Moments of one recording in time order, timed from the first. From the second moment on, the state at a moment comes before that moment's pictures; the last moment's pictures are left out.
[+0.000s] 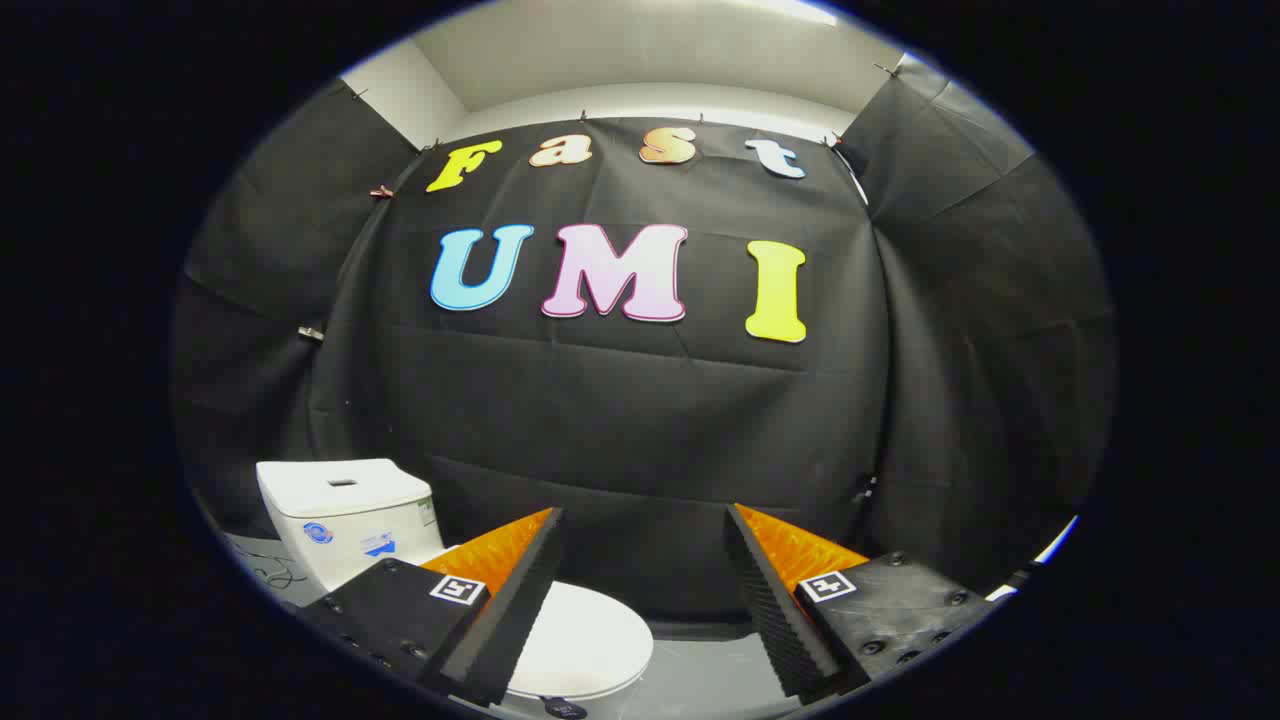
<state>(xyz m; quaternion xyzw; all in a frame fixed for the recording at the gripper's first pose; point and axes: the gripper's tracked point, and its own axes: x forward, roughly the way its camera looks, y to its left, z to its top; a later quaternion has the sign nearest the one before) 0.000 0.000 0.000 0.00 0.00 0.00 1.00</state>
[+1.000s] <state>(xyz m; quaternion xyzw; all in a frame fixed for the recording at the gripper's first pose) 0.002 0.007 -0.005 -0.01 0.00 0.01 1.00</state>
